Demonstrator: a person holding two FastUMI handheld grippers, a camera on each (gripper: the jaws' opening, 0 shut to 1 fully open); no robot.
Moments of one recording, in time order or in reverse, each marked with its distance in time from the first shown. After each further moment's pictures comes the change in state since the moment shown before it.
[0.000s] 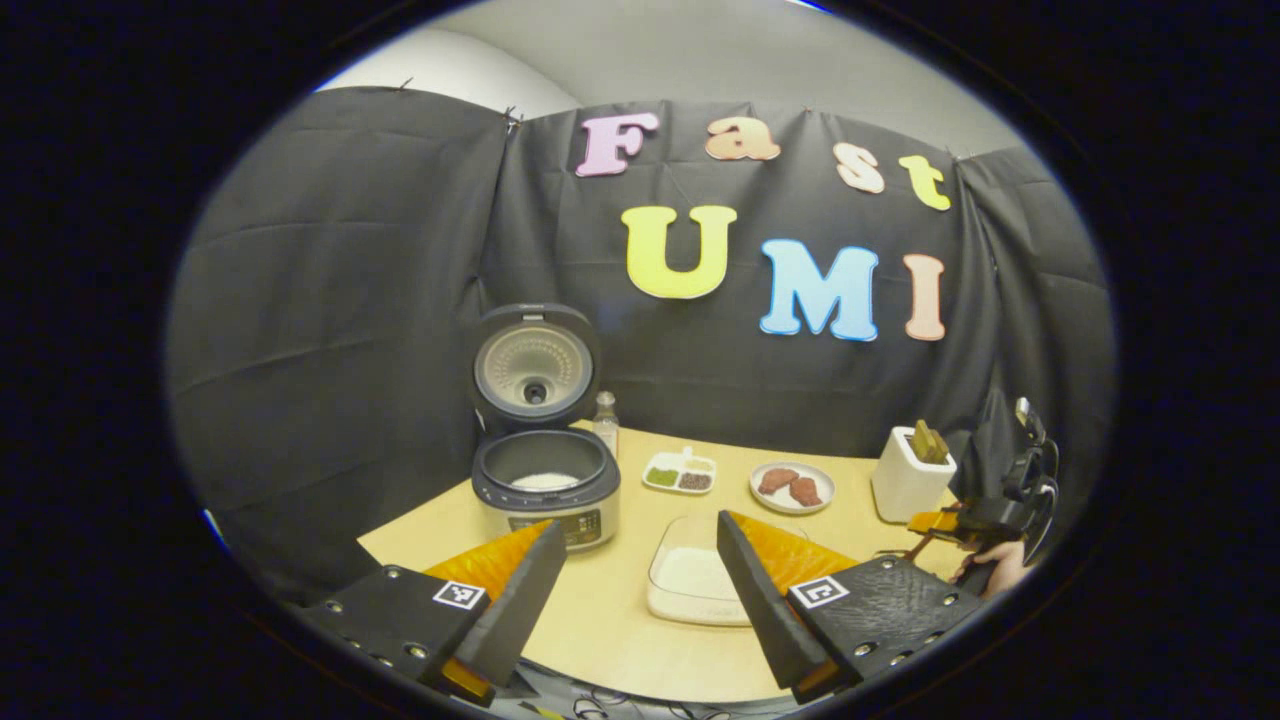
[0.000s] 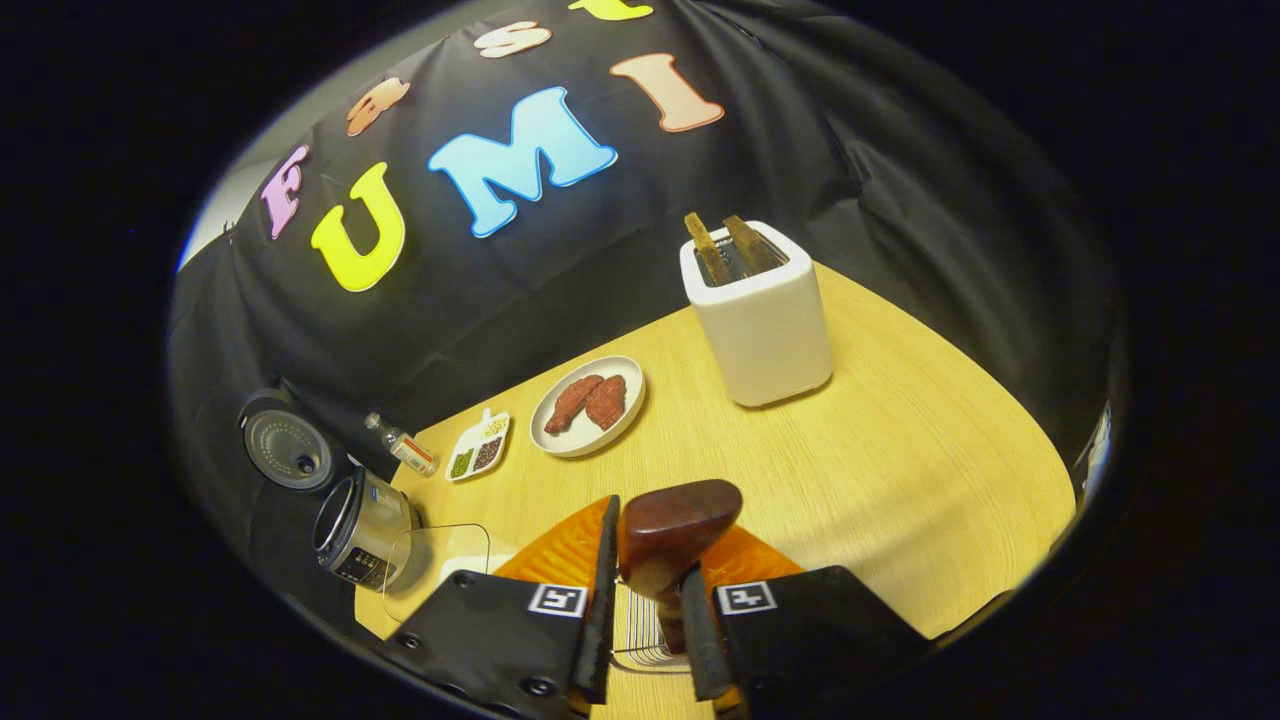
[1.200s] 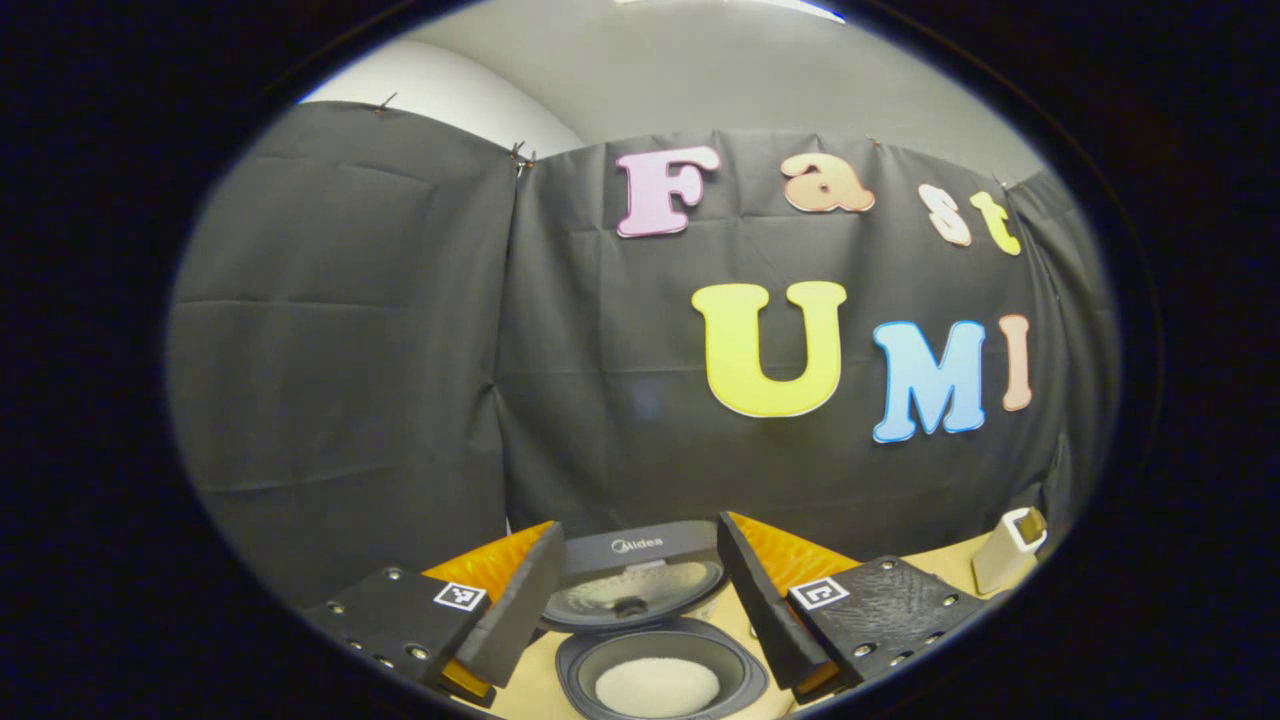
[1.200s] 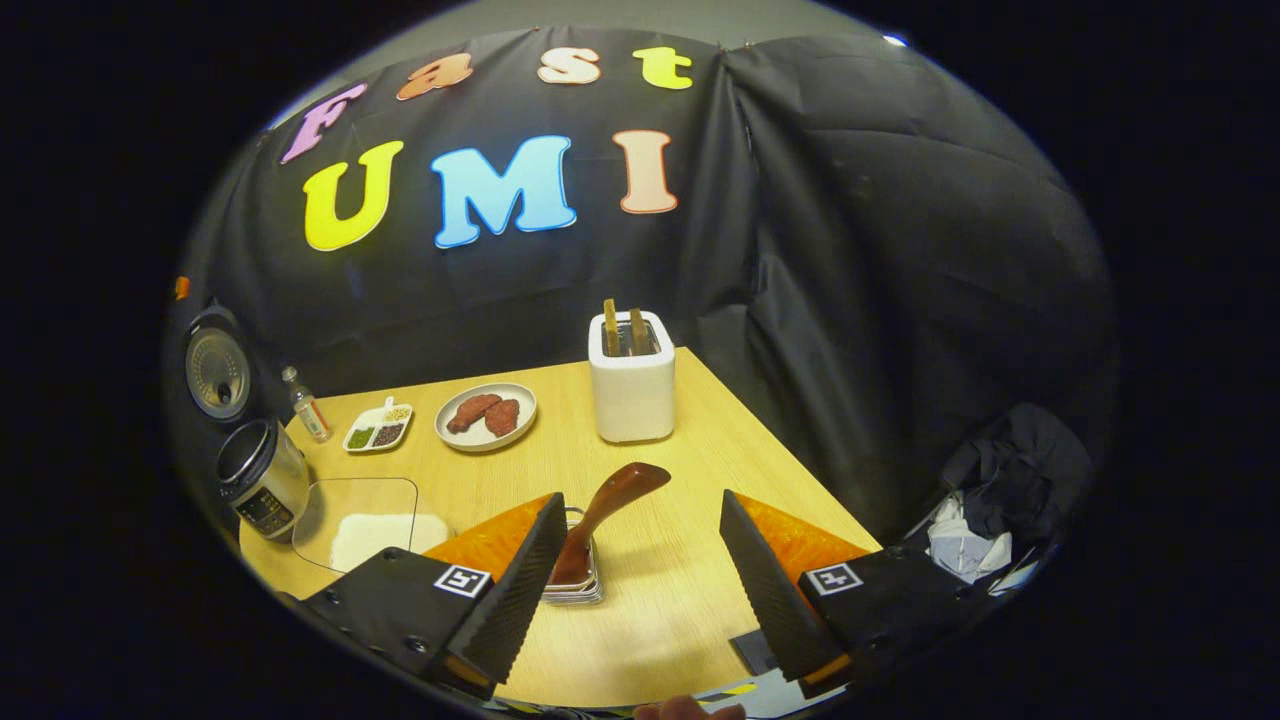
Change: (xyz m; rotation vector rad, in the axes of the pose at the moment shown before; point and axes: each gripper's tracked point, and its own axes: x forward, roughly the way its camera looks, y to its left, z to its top) left arm 0.296 0.179 0.215 0.050 -0.180 0.041; right arm -0.149 -0.022 0.017 -0.242 -0.173 -0.430
